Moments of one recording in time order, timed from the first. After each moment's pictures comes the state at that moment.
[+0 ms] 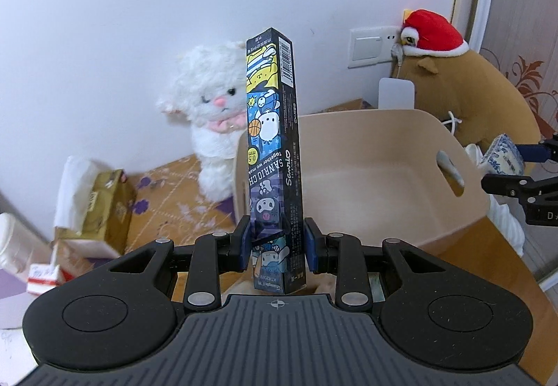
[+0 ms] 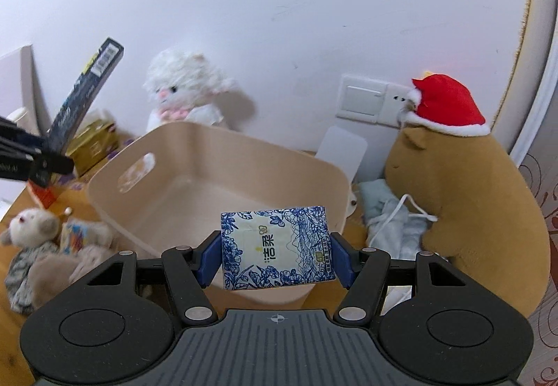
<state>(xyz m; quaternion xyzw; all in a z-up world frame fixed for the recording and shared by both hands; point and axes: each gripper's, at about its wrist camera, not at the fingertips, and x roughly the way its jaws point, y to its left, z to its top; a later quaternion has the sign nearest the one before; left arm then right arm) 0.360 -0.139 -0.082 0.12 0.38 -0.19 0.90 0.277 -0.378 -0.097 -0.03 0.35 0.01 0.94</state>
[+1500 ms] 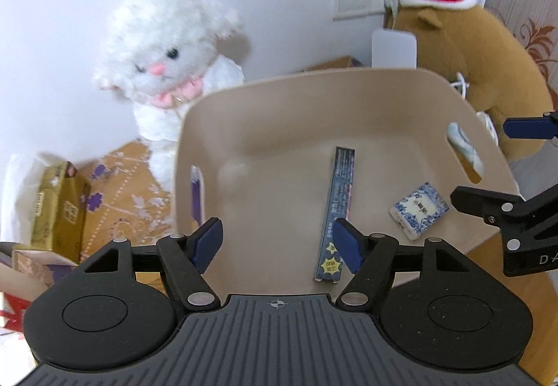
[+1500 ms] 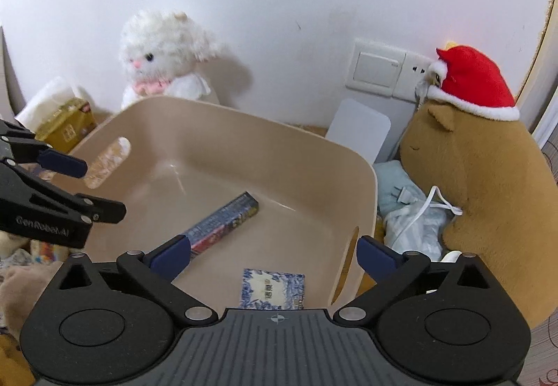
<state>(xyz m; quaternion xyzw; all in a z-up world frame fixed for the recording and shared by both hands) 0.408 -0.184 -0.133 0.14 0.44 -0.20 0.86 0.336 -0.366 -0.132 -0.03 0.40 0.00 0.91</state>
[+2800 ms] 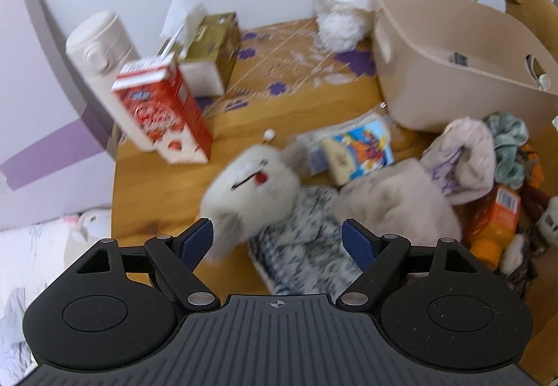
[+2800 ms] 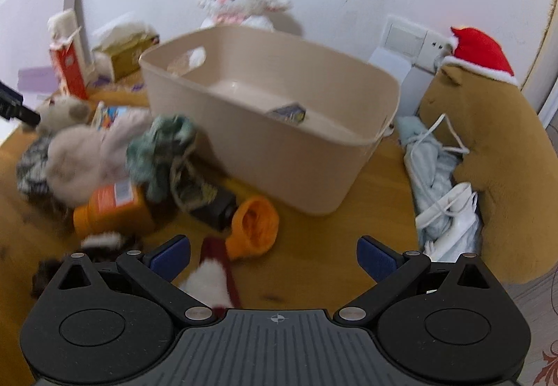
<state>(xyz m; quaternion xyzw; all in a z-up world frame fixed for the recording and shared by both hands) 0.298 0.022 -0.170 0.11 0.49 -0.07 0.86 0.194 -0.336 -0.180 -0.08 0.41 0.05 0.91</state>
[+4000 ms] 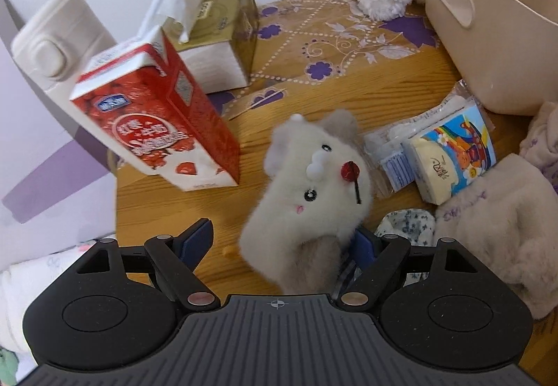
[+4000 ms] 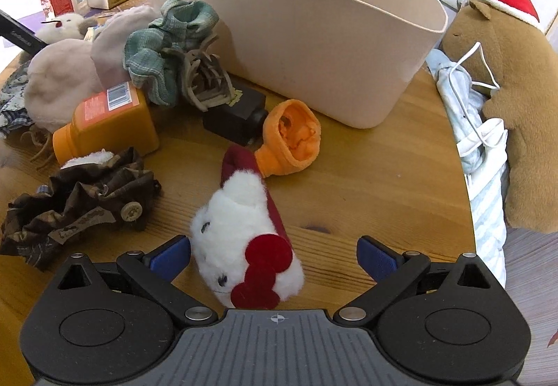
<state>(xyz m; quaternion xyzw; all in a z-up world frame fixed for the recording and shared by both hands) 0.375 0.034 -0.241 0.17 0.49 -0.05 0.85 0.194 -0.307 -0.245 -0.08 0.49 0.03 0.86</state>
